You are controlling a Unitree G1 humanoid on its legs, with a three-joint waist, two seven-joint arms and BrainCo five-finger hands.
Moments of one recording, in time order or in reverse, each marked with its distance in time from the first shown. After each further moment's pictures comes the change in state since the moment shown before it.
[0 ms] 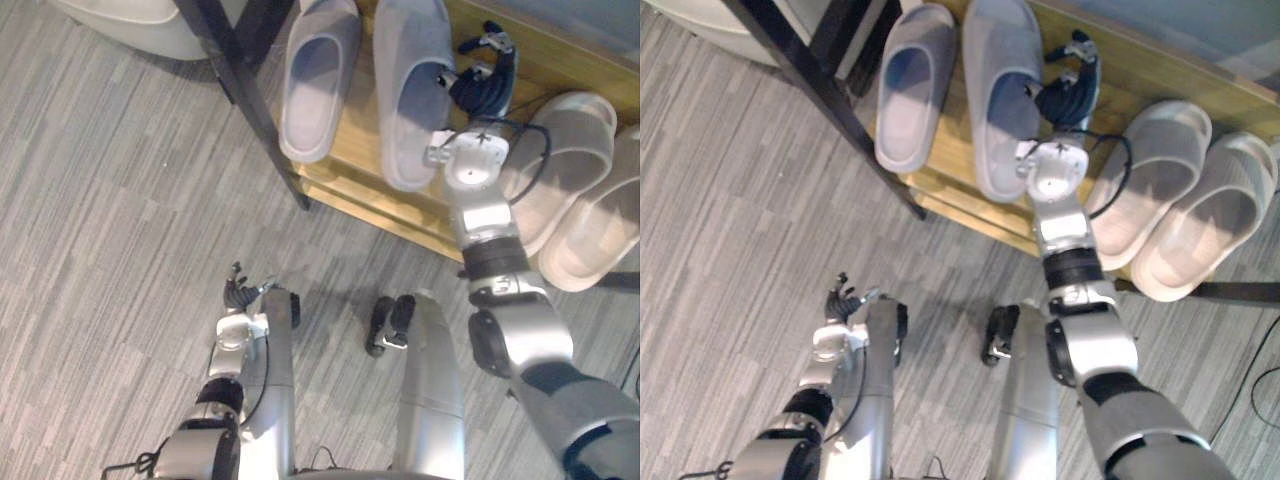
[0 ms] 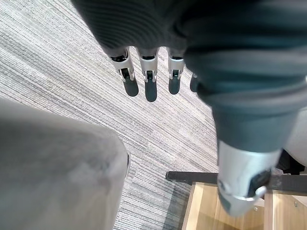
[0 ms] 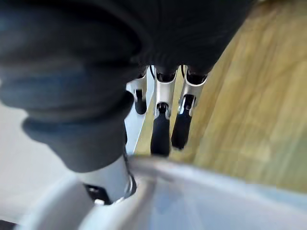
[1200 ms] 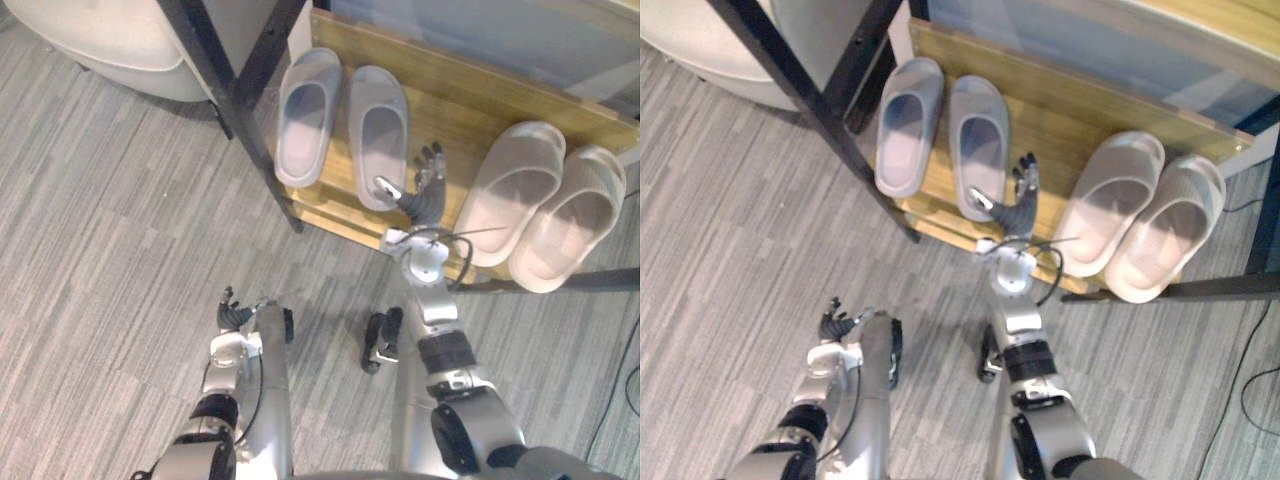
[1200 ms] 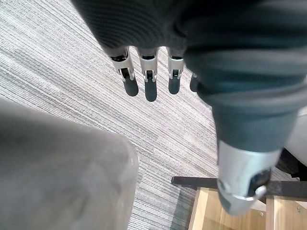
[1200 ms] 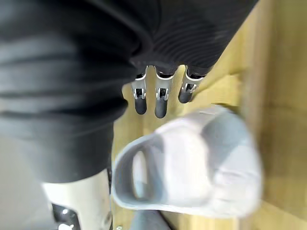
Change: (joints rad) left arm 0.066 -0.002 0.053 0.008 0.023 0.050 0.005; right arm 0.518 0.263 0.052 -0.344 0.249 -0.098 0.093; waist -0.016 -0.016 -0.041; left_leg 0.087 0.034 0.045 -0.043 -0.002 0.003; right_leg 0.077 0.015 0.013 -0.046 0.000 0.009
